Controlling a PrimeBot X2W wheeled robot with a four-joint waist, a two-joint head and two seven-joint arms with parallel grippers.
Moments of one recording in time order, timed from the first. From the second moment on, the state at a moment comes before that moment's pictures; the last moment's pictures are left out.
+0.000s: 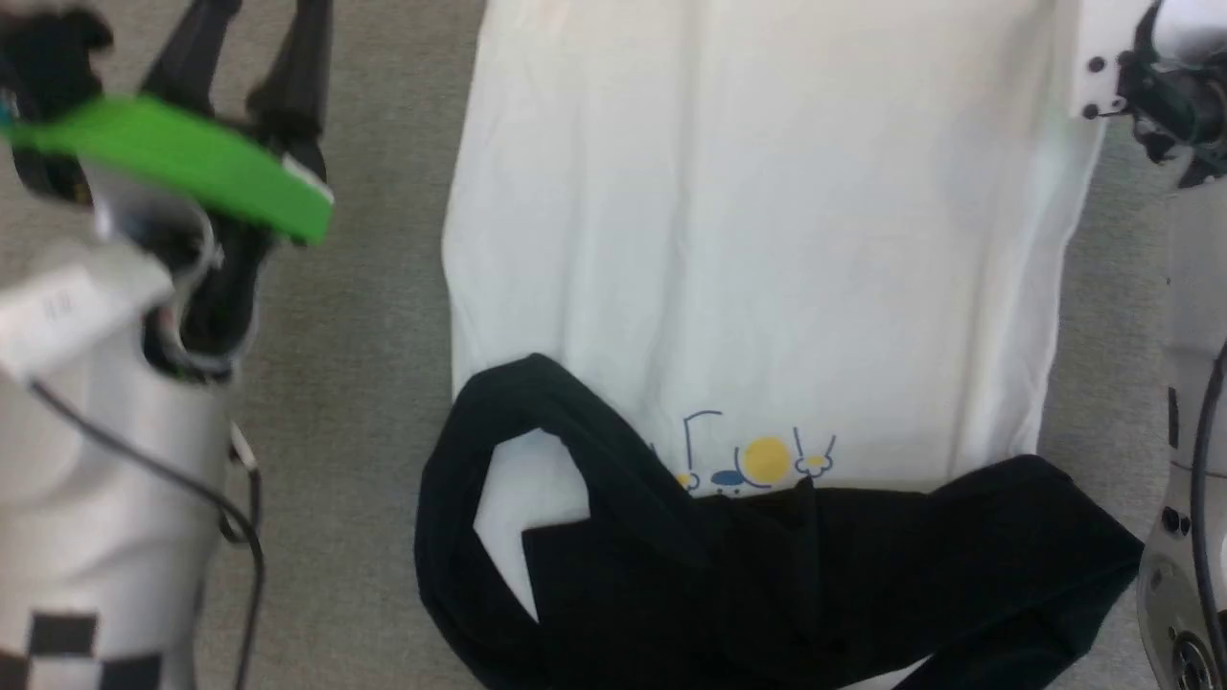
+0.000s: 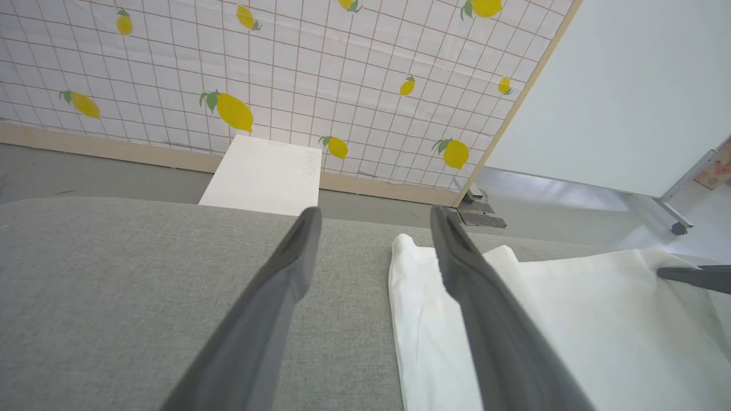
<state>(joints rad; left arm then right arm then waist) -0.71 0.31 -0.15 0.09 -0.67 -0.12 0.08 -1.02 -0.15 -0.06 0.34 0.00 0.13 0.96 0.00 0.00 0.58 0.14</state>
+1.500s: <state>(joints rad) -1.23 0.45 -0.30 0.53 -0.76 -0.07 0.71 -1.07 -0.16 0.16 0.27 0.19 0.13 0.81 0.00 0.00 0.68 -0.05</state>
